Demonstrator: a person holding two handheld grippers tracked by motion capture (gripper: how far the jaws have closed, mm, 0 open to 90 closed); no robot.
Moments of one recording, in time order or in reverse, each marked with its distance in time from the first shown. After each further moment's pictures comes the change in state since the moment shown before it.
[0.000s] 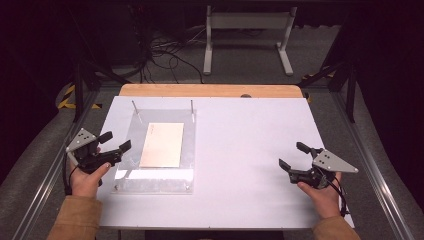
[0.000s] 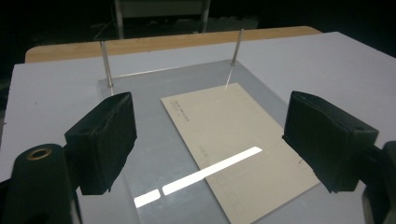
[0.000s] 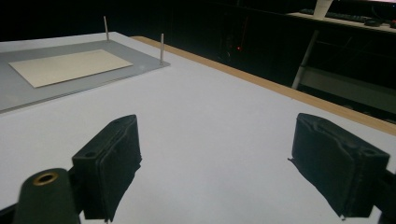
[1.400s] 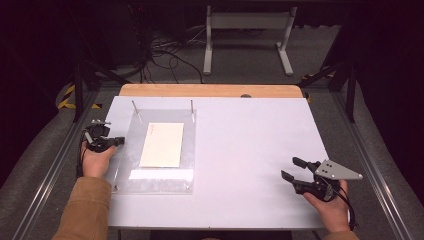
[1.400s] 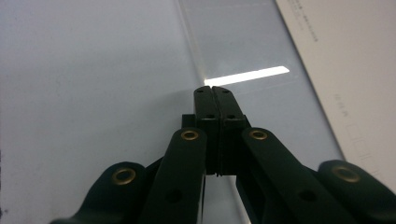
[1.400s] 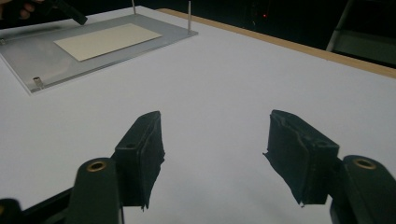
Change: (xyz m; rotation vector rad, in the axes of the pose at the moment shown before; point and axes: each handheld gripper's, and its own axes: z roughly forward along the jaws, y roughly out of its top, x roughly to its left) left arm 0.065 -0.012 0.075 0.478 0.142 -0.167; right arm 0.012 -0.007 -0.023 0.116 0.099 0.071
